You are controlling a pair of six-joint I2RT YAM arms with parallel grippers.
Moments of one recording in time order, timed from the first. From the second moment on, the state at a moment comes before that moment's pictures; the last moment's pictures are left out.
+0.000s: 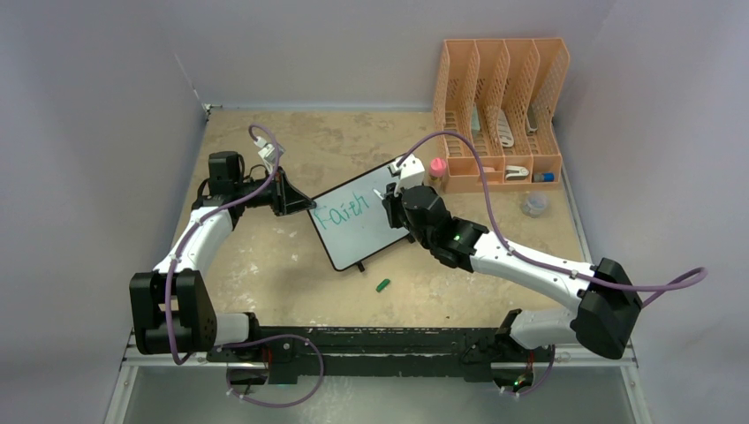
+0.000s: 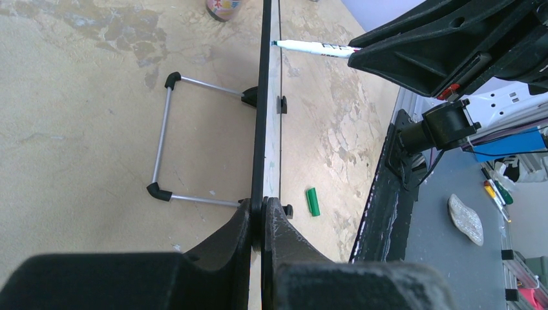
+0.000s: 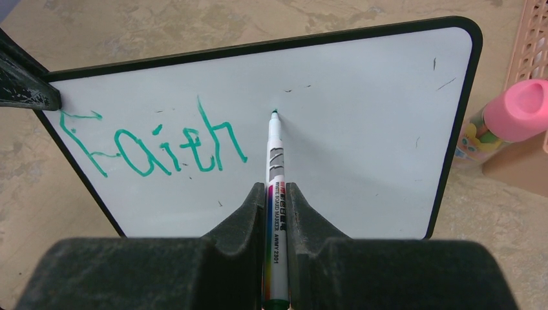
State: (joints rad) left arm 0.06 1.32 0.85 -0.21 1.17 0.01; right arm 0.92 1.30 0.92 -0.01 0.40 0.27
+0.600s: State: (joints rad) left arm 0.06 1.32 0.85 -0.21 1.17 0.01; right arm 0.92 1.26 0.92 -0.04 0.40 0.28
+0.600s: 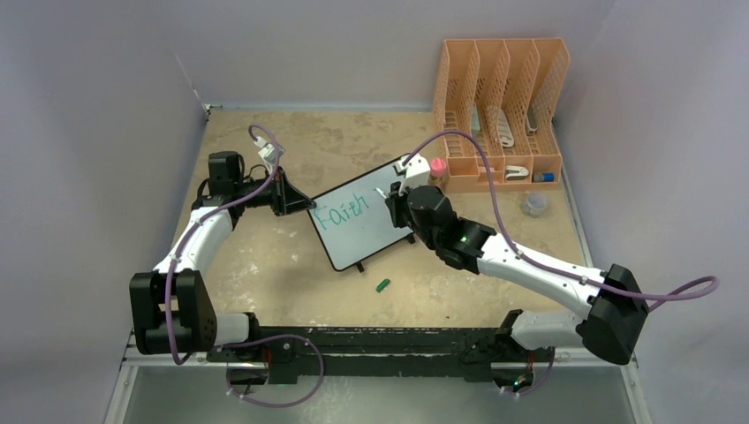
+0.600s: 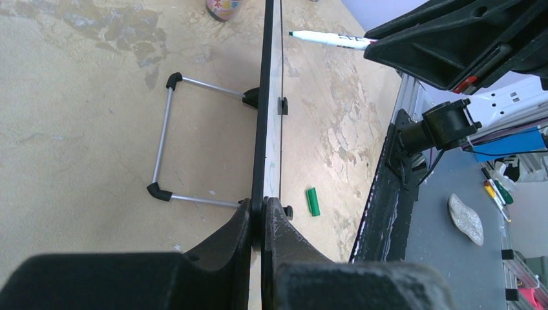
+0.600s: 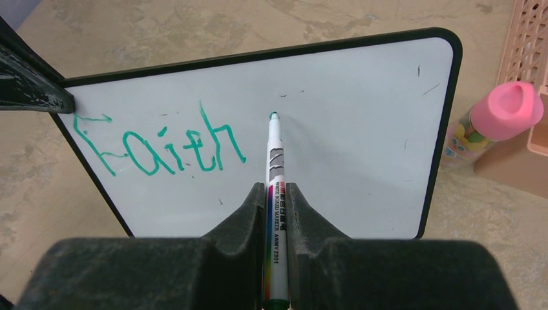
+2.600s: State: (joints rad) left arm 0.06 1.32 0.85 -0.21 1.17 0.01; right arm 0.92 1.29 0.92 -0.09 0.40 0.29
